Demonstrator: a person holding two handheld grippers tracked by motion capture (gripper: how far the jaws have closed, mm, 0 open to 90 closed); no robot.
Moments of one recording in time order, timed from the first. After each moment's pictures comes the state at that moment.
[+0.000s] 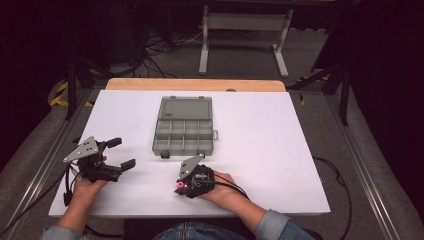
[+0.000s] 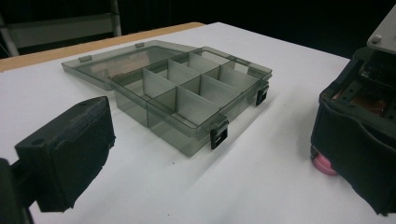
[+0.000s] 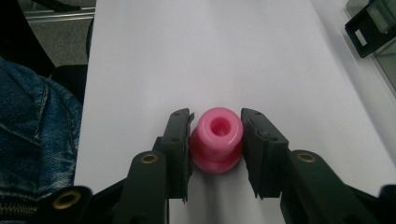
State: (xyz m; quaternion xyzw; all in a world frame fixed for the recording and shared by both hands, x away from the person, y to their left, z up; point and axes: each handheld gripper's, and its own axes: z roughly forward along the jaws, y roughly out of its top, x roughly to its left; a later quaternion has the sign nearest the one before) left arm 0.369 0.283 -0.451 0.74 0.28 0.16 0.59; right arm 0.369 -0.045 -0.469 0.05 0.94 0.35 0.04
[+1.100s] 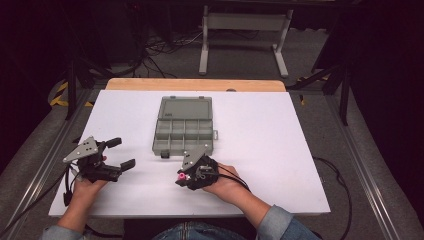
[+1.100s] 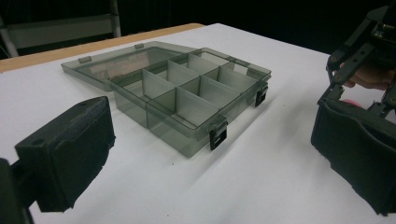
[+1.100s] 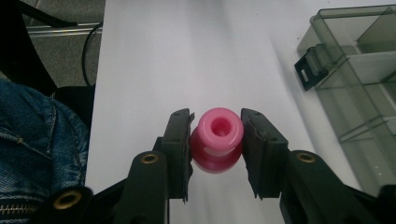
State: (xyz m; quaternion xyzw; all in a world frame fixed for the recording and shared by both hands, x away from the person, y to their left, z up) left arm 0.368 0.283 -0.450 0.74 0.28 0.16 0.59; right arm 0.375 -0.054 -0.432 0.04 0.93 0.37 0.06
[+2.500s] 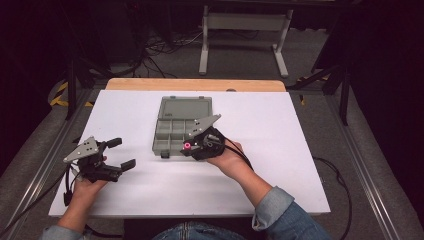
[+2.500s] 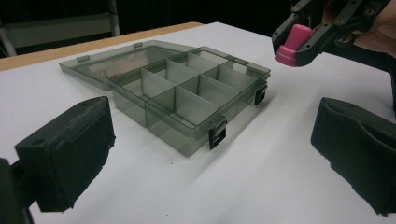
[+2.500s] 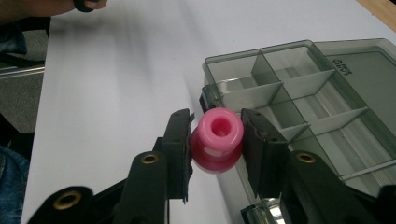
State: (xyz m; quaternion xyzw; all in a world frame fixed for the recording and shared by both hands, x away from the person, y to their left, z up) left arm 0.369 0.283 -0.451 0.74 0.28 0.16 0.59; right arm 0.429 -0.069 -0.390 0.11 0.90 0.40 0.09
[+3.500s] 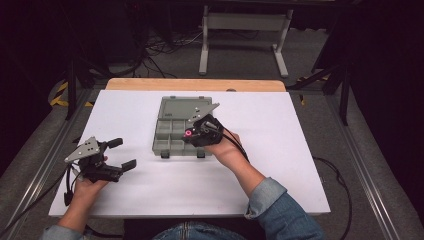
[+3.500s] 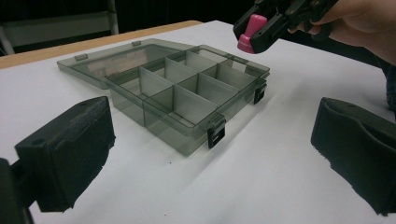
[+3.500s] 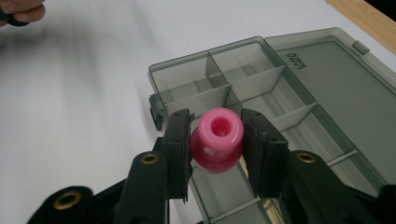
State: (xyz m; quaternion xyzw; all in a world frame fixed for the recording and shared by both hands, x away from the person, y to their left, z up) left arm 0.369 0.281 -0.451 0.74 0.28 0.16 0.58; right arm 0.464 -0.065 -0.390 0.16 0.90 0.39 0.11
